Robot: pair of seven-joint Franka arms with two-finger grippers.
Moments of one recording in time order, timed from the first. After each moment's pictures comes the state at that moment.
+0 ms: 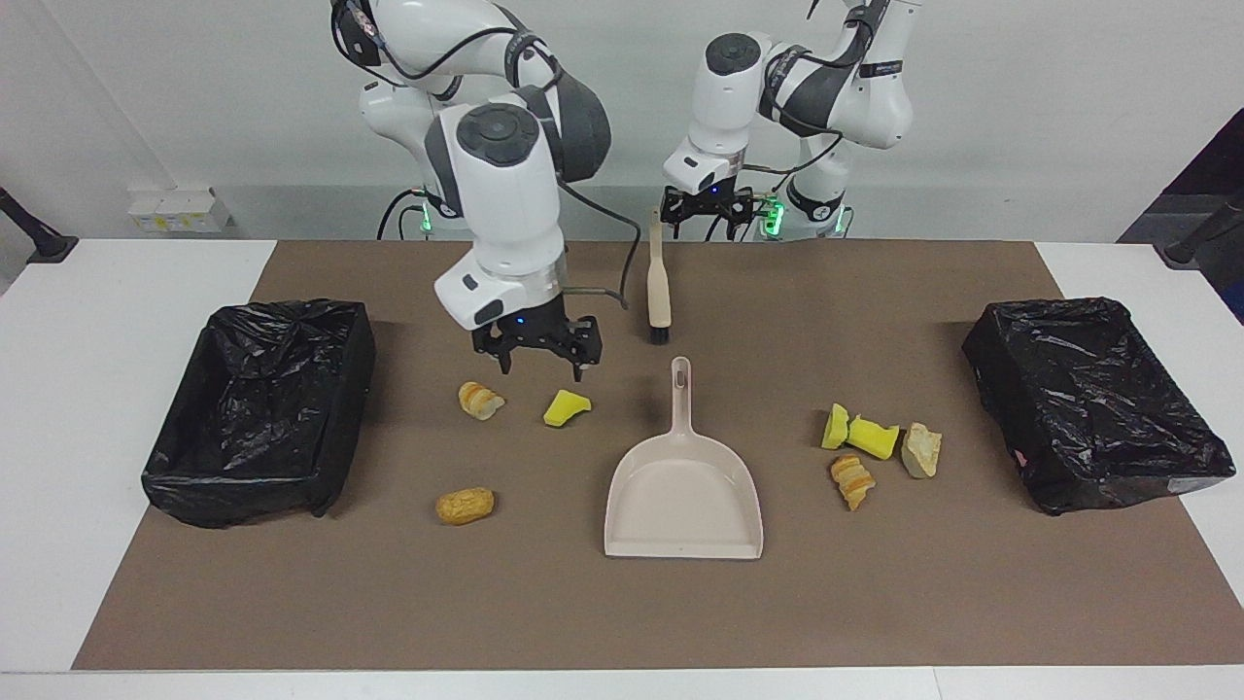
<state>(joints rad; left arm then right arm) -0.77 -0.34 -0.13 -2.48 -0.09 2.10 -0.76 0.39 0.47 0.05 -1.25 -0.03 1.77 0.60</state>
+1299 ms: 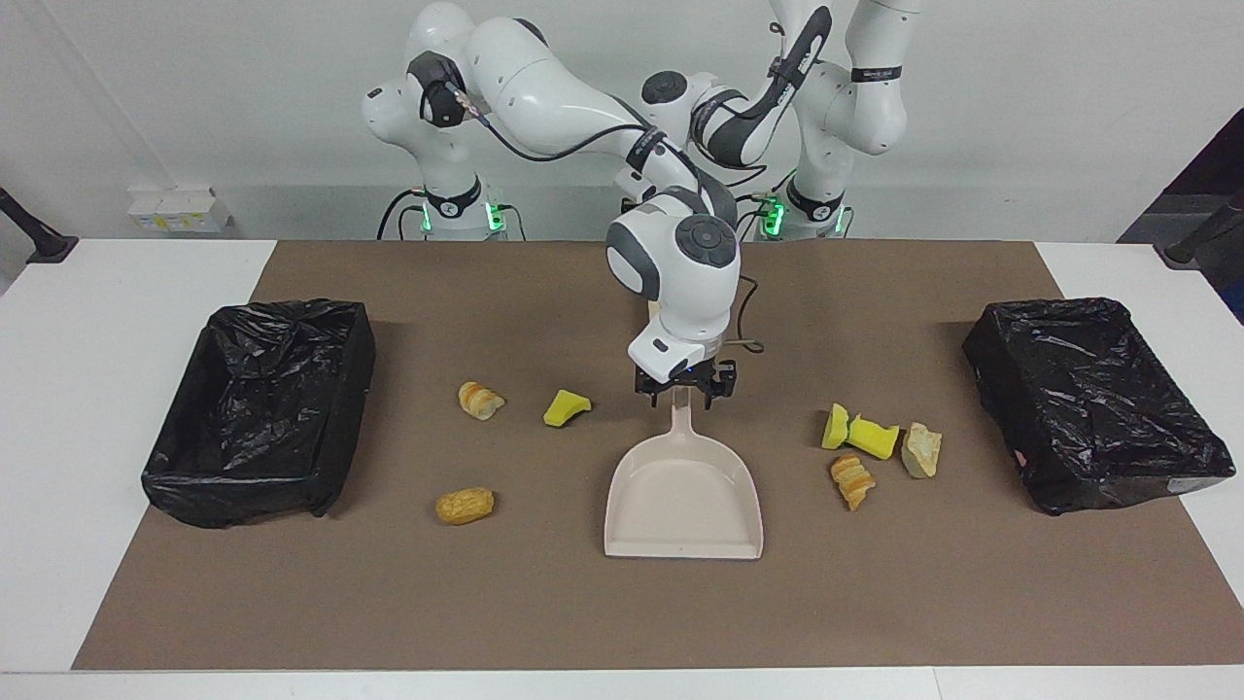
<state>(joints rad) -1.02 -0.20 -0.13 -2.59 -0.09 2.34 -0.95 0.62 0.73 0.04 -1.19 -0.06 1.93 0.74</state>
